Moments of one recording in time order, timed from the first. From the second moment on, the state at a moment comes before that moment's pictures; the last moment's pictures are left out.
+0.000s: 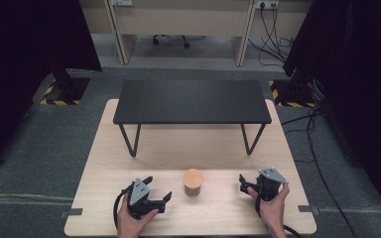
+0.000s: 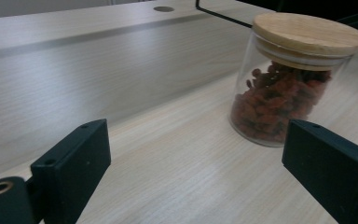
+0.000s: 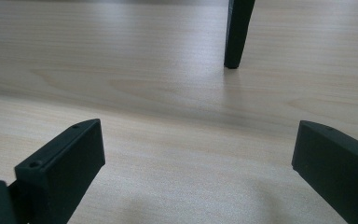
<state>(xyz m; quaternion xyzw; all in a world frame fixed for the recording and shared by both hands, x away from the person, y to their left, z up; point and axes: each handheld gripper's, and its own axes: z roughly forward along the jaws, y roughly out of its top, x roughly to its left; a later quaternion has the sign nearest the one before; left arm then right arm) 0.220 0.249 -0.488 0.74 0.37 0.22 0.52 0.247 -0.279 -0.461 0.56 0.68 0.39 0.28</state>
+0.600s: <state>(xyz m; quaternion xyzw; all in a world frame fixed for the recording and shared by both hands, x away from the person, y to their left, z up) 0.240 0.221 -0.485 0.77 0.33 0.20 0.52 0.247 -0.279 -0.461 0.56 0.68 0.39 0.28</state>
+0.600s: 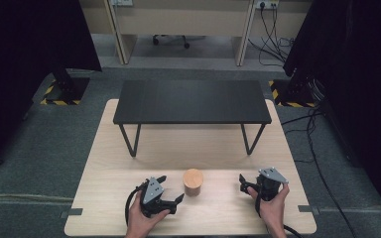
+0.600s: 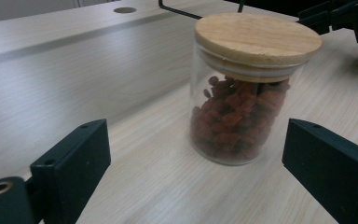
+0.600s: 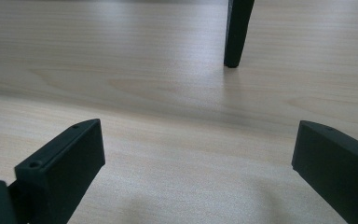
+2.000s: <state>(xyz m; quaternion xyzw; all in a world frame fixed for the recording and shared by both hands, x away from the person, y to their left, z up) 0.272 0.161 -0.477 0.79 0.30 0.18 0.49 0.247 -0.279 -0.461 0.55 0.68 0.39 0.28</state>
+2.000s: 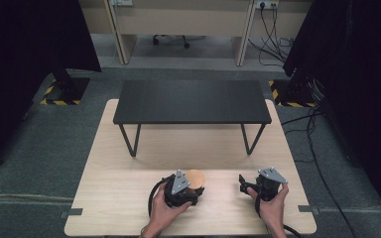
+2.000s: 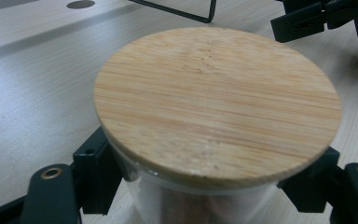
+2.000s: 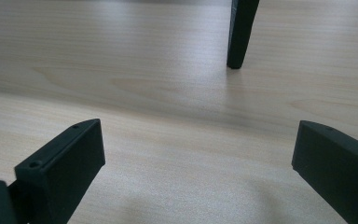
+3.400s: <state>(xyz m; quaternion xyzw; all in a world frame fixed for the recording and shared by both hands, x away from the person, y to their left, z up) 0.230 0.206 -0.442 0.74 0.34 0.25 0.52 0.245 -0.278 -0.463 0.55 0.68 0.40 0.28</state>
